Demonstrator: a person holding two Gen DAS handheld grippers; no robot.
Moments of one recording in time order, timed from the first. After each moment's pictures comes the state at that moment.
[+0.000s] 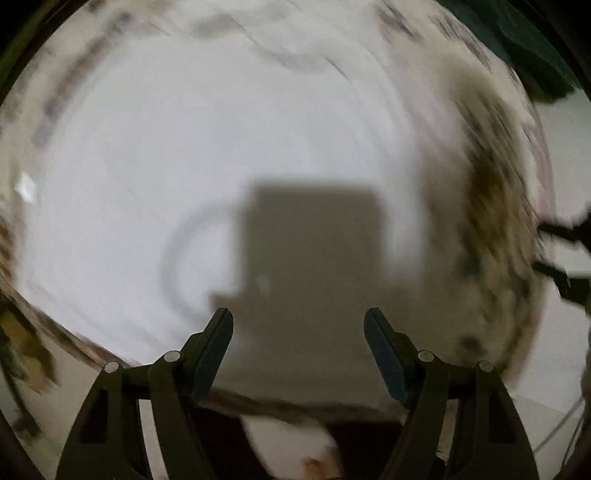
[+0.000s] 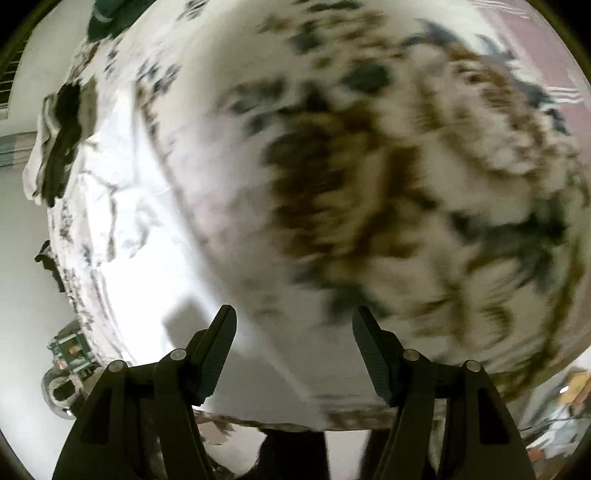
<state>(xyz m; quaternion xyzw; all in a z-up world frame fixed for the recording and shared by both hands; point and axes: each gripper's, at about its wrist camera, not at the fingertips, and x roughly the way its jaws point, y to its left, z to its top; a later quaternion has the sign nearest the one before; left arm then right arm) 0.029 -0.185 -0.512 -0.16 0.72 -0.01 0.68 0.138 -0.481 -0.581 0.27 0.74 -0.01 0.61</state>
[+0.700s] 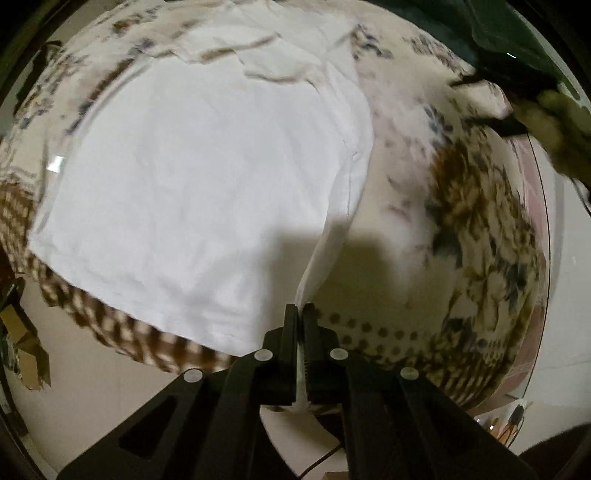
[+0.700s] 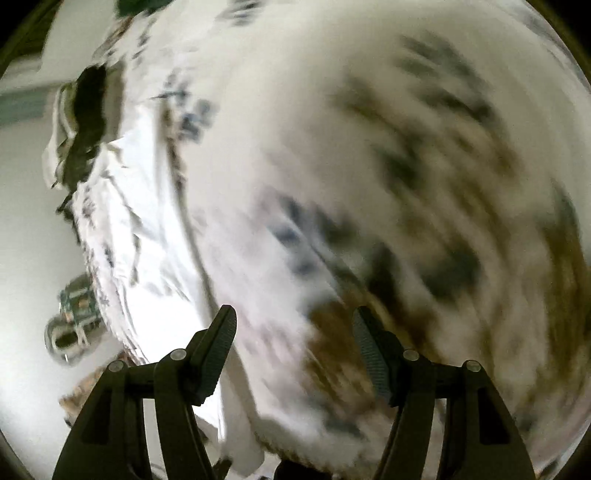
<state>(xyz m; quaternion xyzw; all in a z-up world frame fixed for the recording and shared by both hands) -0.026 -0.198 -0.468 -0.13 0.65 0.04 0.75 0.349 -0.436 -0.632 0.23 0.75 0.17 0.60</state>
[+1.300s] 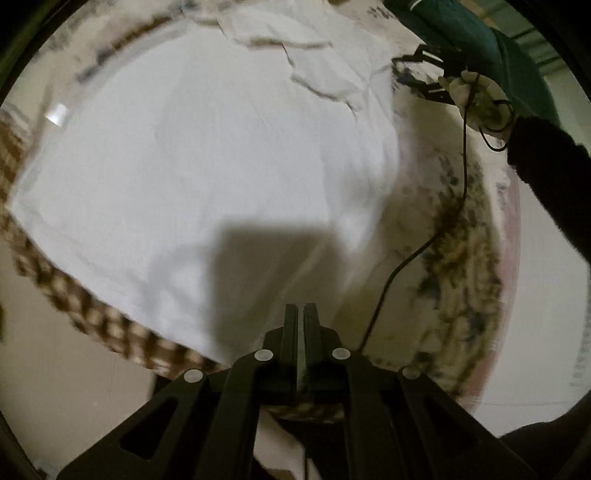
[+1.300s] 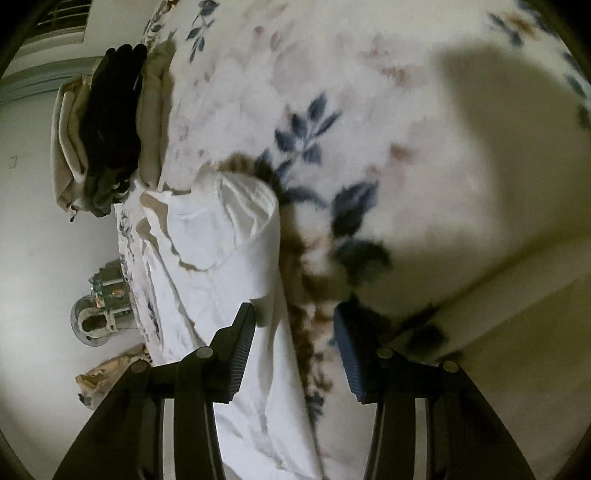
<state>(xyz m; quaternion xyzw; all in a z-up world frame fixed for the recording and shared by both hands) -0.019 -0.139 -0.486 -0.28 0.64 0.02 0.71 0.494 -0.291 -0.696 0.26 0.74 0.25 0.57</state>
